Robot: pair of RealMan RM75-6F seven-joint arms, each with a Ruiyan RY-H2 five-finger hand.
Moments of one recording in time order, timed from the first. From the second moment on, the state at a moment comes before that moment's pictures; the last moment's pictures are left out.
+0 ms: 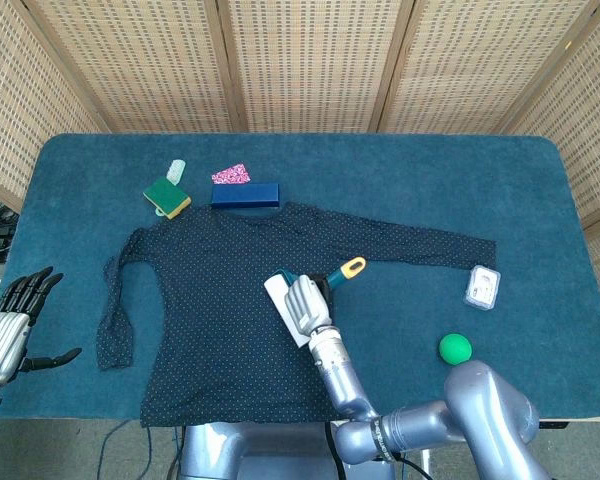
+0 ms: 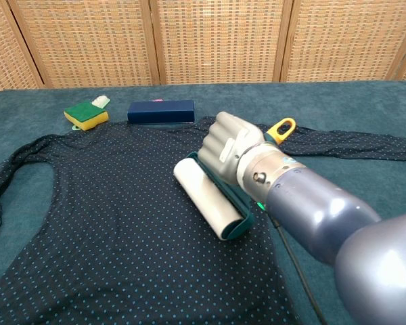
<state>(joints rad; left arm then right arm) -0.15 -1.06 -0.01 -1.67 1.52 1.39 -0.13 1.17 -1.94 0.09 -1.46 -0.56 1.36 -1.69</state>
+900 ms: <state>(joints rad) -0.15 -1.06 -0.01 -1.66 1.52 1.39 -0.13 1.16 -1.99 0.02 -1.51 -0.70 1.36 -1.72</state>
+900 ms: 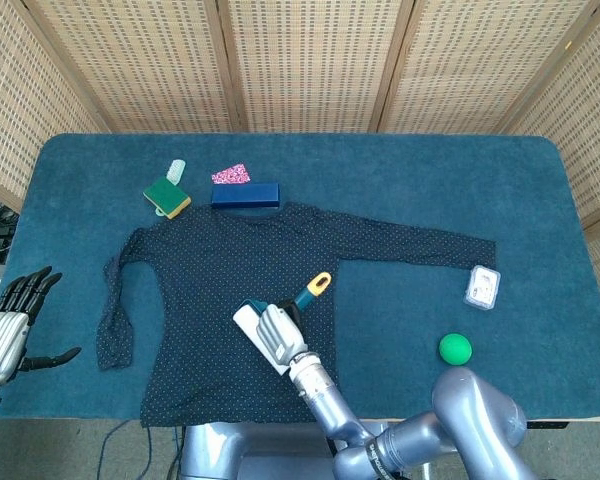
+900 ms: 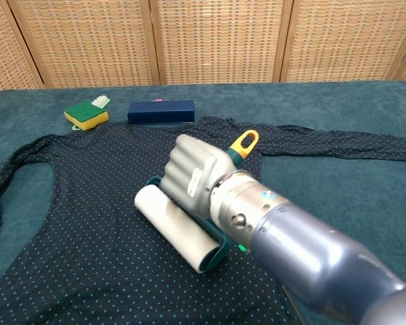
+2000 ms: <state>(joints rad) -0.15 -1.07 0.01 -1.68 1.56 1.40 -0.11 0.91 -1.62 -0.01 -1.54 -0.94 1.41 -1.18</state>
